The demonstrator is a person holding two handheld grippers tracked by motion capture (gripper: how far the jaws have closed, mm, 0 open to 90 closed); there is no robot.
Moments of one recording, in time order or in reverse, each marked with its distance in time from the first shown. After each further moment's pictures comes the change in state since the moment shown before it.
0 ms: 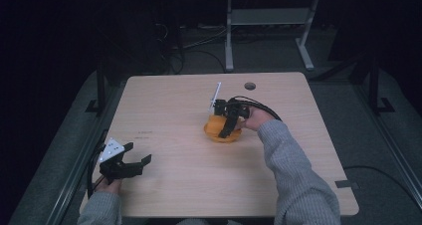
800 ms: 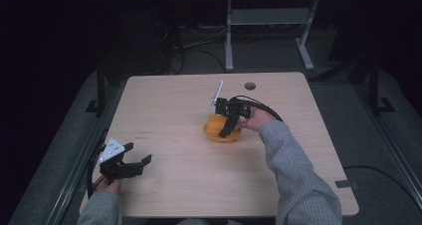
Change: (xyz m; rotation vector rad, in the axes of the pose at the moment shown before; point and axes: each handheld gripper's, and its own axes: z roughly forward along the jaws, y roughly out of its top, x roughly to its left) left arm 0.000 0.000 0.000 -0.002 -0.002 -0.001; right arm 0.002 -0.003 -0.007 -0.030 -0.014 0.033
